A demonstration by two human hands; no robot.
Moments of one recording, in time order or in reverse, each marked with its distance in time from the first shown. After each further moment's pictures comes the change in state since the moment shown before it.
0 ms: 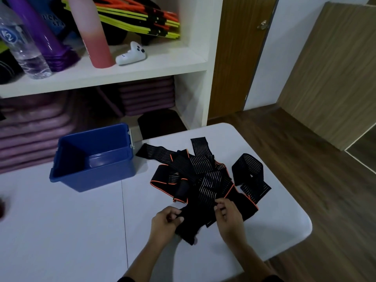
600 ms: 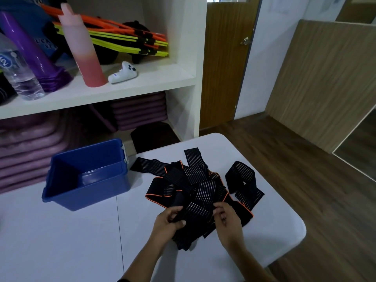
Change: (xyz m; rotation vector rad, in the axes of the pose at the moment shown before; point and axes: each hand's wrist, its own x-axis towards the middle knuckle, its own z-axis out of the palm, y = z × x) left_hand 0.006 0.033 -0.003 -0.269 -0.191 -0.026; right_hand 0.005 -0.012 -0.008 0.137 0.030 0.062
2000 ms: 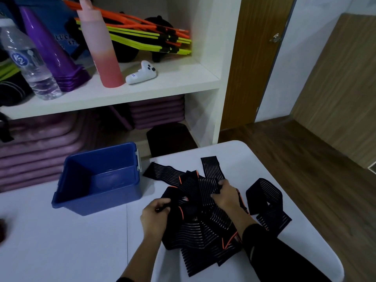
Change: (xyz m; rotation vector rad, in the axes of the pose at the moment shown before) left_hand 0.052 0.044 -0.040 0.074 0.571 -0.005; right_hand 0.156 -0.042 0.058 -0.390 -0.338 0.288
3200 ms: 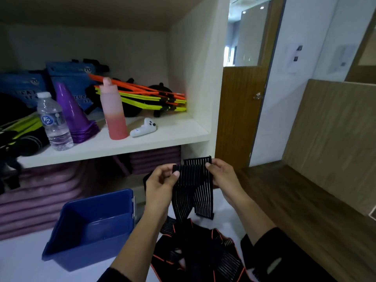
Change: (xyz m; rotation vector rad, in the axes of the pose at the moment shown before) left_hand -0.012 0.195 0.000 -0.483 -0.171 0.501; right_hand -0.031 -0.147 -0.143 0.784 -0.068 -0.483
